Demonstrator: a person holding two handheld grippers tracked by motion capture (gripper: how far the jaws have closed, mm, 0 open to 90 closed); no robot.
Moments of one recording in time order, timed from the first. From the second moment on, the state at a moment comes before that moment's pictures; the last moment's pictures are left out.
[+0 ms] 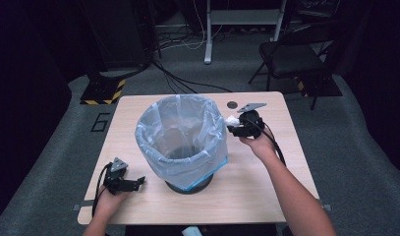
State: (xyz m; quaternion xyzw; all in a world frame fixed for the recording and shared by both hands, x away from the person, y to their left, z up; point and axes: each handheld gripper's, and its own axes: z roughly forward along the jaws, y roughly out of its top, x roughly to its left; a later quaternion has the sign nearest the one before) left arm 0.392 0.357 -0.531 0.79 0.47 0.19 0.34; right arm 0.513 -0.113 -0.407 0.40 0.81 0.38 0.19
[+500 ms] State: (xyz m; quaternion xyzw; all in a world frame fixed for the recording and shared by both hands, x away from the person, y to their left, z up) left arm 0.392 0.357 -0.531 0.79 0.47 0.19 0.34; right arm 0.490 -0.121 -0.355 0.37 0.82 0.40 0.19
